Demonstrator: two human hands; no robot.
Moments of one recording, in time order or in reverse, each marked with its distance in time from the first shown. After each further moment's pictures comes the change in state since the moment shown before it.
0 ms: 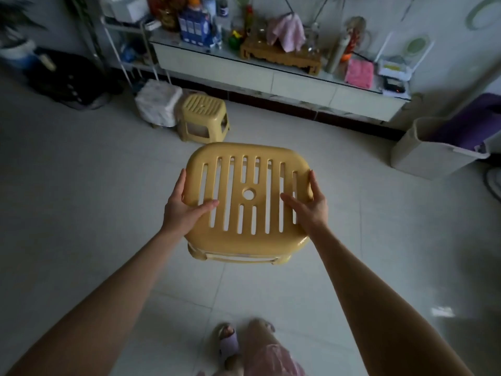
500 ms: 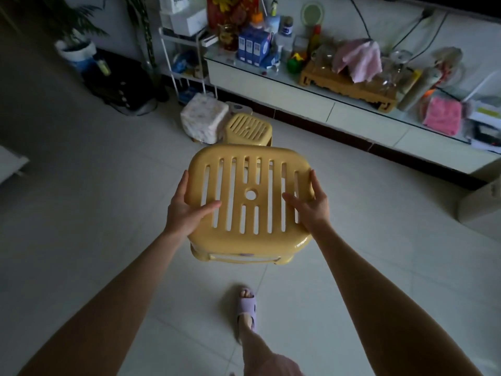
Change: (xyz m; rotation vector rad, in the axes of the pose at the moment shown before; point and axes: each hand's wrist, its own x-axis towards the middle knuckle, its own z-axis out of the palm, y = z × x) left_hand 0.225 0.018 -0.096 -0.053 0.135 -0.106; right_hand 0.208 -0.096 0.172 -0.025 -0.192 -0.007
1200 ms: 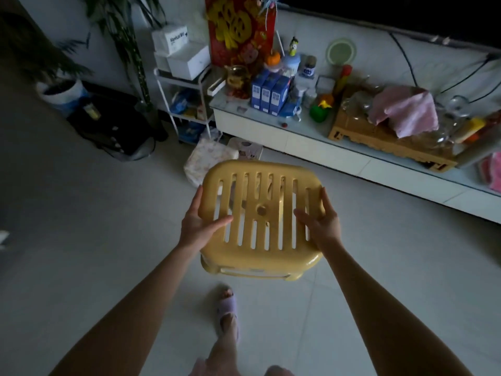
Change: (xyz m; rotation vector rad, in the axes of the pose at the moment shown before) left_hand 0.383 0.110 -0.037 -0.033 -0.093 0.035; right_hand 0.330 -0.125 0.143 0.001 0.082 0.090
